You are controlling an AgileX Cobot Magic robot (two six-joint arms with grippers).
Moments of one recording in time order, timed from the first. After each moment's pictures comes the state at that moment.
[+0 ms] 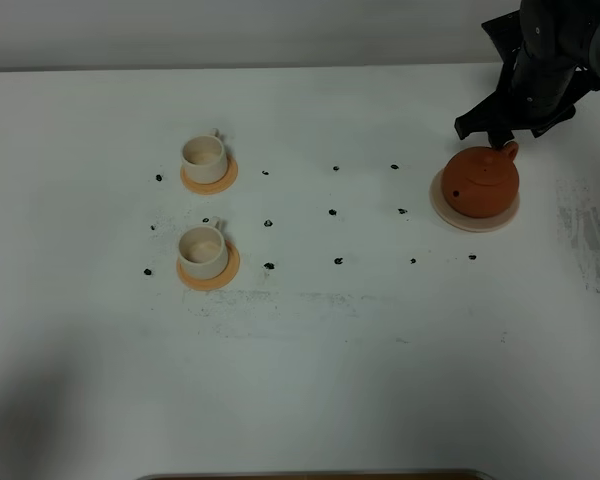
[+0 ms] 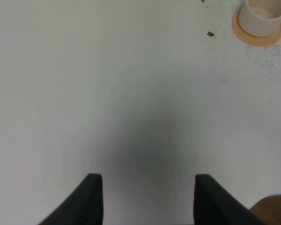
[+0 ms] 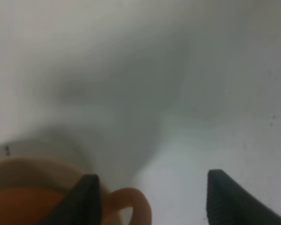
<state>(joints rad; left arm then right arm) -0.02 0.21 -0.51 0.01 1.06 0.04 0.11 2.29 -1.85 -0.20 0.95 -0.11</state>
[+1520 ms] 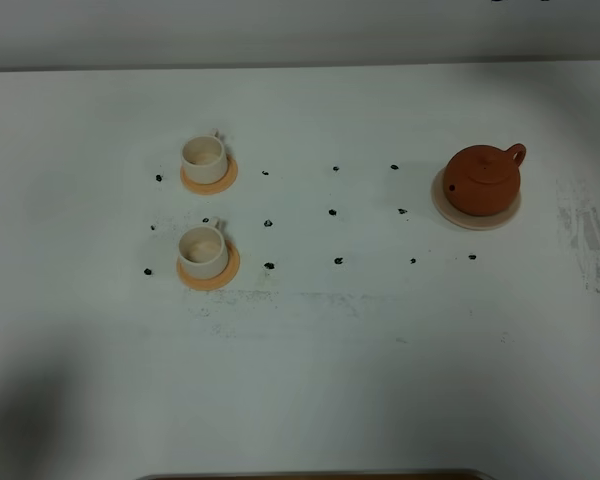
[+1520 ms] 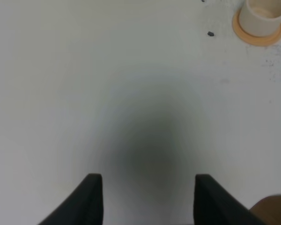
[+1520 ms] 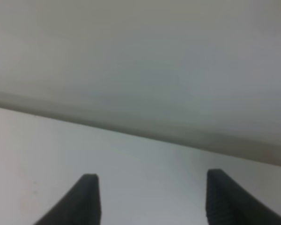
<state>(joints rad) -0.02 0.21 -0.51 0.01 1.06 0.04 0.11 1.87 -1.59 0.12 0.39 -0.26</state>
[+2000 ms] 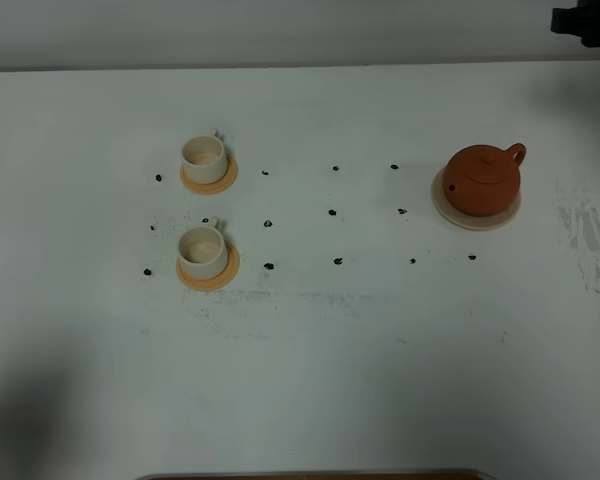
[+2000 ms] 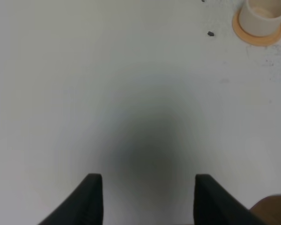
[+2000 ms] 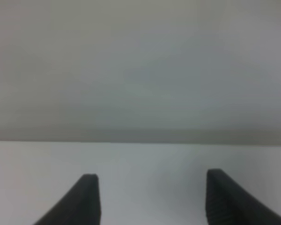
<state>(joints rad) -0.02 0.21 -0.51 0.01 1.06 0.04 -0.07 1.77 -1.23 0.16 0.04 -0.27</state>
